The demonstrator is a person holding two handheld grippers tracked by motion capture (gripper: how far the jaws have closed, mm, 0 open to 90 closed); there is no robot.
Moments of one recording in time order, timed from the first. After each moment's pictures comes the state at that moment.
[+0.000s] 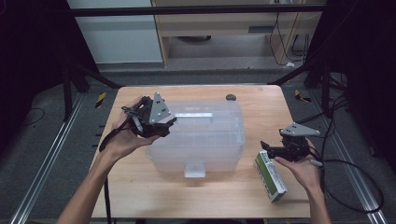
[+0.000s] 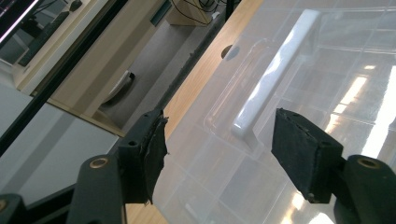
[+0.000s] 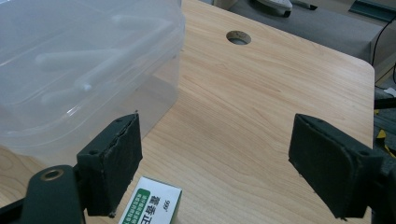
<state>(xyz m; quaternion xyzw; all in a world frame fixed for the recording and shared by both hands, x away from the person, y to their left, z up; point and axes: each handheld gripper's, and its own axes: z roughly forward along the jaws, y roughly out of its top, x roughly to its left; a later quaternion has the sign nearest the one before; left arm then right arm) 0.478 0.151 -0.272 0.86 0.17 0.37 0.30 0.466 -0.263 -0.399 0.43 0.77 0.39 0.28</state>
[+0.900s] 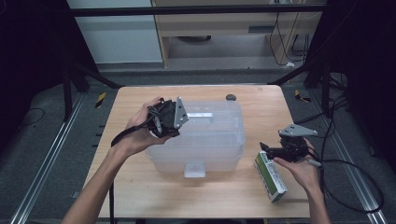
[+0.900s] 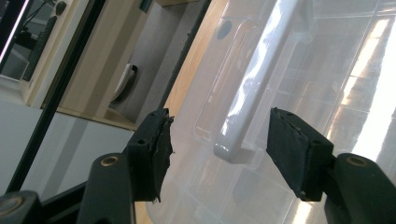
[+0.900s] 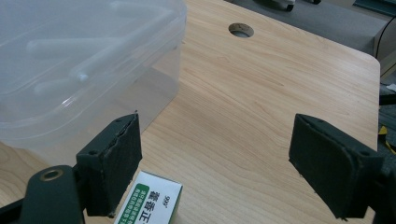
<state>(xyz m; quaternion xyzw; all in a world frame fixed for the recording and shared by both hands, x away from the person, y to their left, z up) 0.490 0.115 -0.287 0.89 0.11 0.39 0.22 0.469 -0.262 -0.404 0.43 0.77 0.38 0.27</state>
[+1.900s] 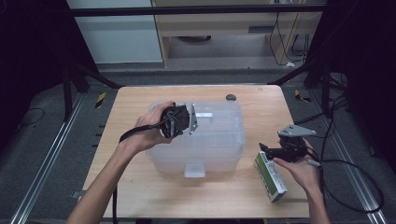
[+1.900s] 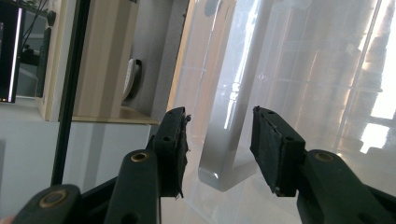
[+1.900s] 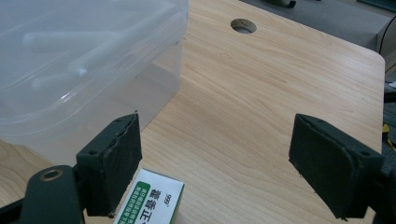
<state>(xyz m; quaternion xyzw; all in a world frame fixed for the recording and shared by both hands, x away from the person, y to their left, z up) 0.501 0.093 -0.306 0.90 0.03 0.41 0.13 0.470 -0.260 -0.406 0.43 0.78 0.37 0.27</state>
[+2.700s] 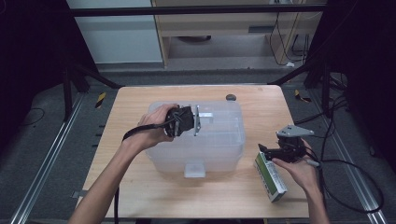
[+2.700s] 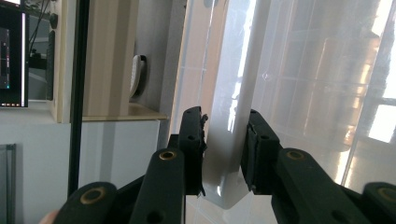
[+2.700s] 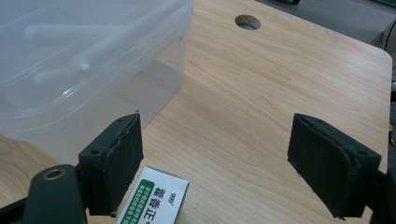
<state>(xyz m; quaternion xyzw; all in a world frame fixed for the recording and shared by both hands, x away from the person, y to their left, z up) 0.507 0.084 -0.311 0.90 0.01 0.43 0.09 0.470 -0.258 -0.408 0.42 0.78 0.37 0.26</state>
